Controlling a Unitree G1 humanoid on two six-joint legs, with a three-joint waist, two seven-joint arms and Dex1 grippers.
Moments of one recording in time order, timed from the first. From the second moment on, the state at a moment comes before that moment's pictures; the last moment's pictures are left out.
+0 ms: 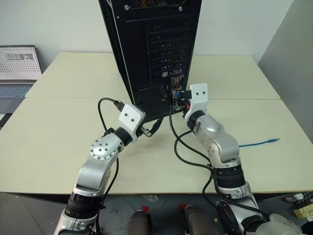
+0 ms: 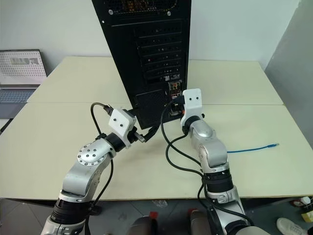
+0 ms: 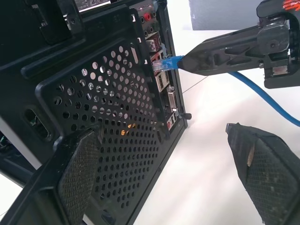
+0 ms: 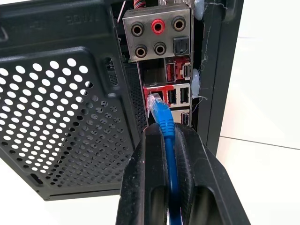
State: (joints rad) left arm -0.31 0.40 -0.08 -0.32 -0.13 0.34 -0.45; right arm -0.64 0.06 0.05 -0.10 0.12 0.68 0.06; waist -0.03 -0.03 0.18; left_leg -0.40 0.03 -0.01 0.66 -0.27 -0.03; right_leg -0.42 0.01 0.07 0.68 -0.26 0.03
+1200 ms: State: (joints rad) left arm -0.29 0.40 -0.08 -0.32 -0.11 0.32 -0.47; right arm -0.61 0.01 0.10 -0.18 0.11 0.73 0.09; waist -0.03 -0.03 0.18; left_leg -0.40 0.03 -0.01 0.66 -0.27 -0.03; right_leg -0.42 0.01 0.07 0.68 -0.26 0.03
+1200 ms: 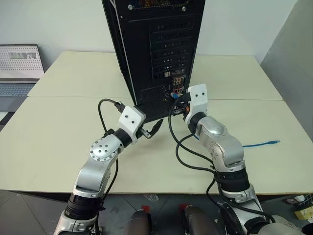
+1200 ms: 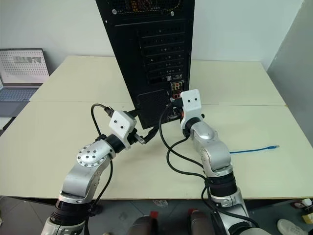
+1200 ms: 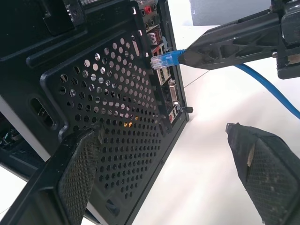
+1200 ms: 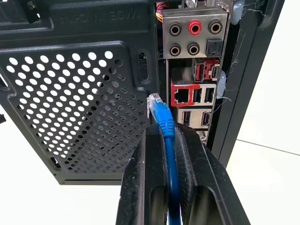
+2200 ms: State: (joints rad) left arm -0.29 0.40 -0.08 -0.32 -0.11 0.32 -0.49; right arm -0.58 -0.04 0.06 -0.30 0.18 0.83 0.12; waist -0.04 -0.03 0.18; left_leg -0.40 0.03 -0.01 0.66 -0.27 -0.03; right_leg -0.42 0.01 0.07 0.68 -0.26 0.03
